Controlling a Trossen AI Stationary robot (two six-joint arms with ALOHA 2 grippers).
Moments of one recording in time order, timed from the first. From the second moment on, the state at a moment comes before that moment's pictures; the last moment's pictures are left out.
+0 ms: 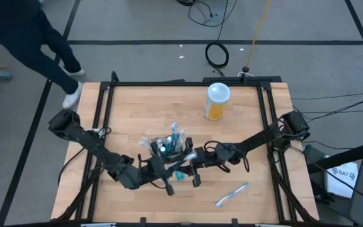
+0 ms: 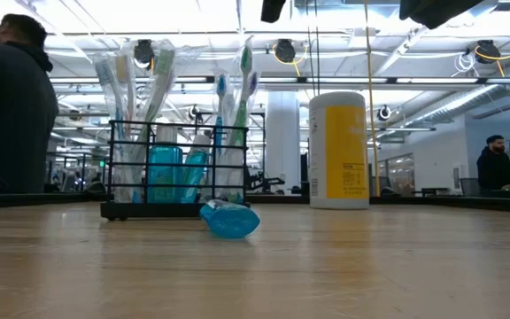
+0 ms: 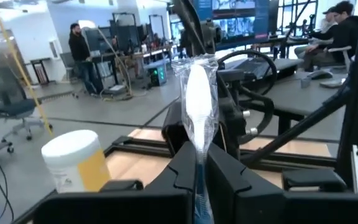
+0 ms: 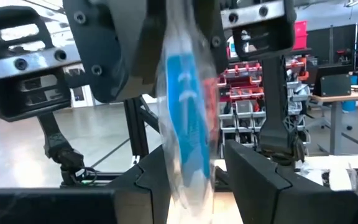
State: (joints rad) left arm -0.61 1.63 1.24 0.42 -0.97 0.10; right arm 0.33 1.79 0.98 1.04 0.15 0.11
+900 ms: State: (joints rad) left arm -0.69 1.64 1.24 0.50 -1.21 0.21; right arm 0.34 1.79 0.98 1.03 0.16 -0.02
